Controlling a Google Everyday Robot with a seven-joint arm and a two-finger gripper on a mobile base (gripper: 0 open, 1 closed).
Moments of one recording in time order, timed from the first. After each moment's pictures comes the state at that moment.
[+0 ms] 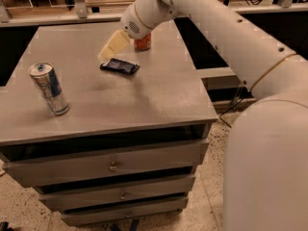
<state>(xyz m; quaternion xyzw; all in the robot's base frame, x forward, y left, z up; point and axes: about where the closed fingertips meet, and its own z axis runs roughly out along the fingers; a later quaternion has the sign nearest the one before) 0.720 0.114 0.911 -0.55 0.72 0.21 0.37</state>
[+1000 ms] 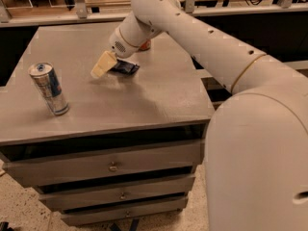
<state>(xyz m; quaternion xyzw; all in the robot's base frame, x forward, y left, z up) 0.712 0.151 0.841 -0.54 0.76 0.22 0.30</state>
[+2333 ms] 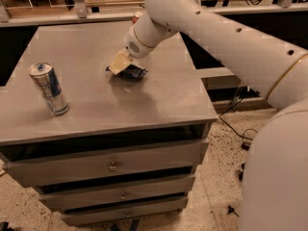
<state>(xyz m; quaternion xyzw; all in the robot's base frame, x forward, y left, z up) 0.693 0.100 0.855 -0.51 0.78 0.17 0.31</state>
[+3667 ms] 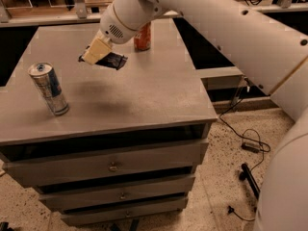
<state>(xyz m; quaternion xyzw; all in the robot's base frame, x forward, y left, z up) 0.642 0.152 0.931 -0.59 0.70 0.19 0.35</state>
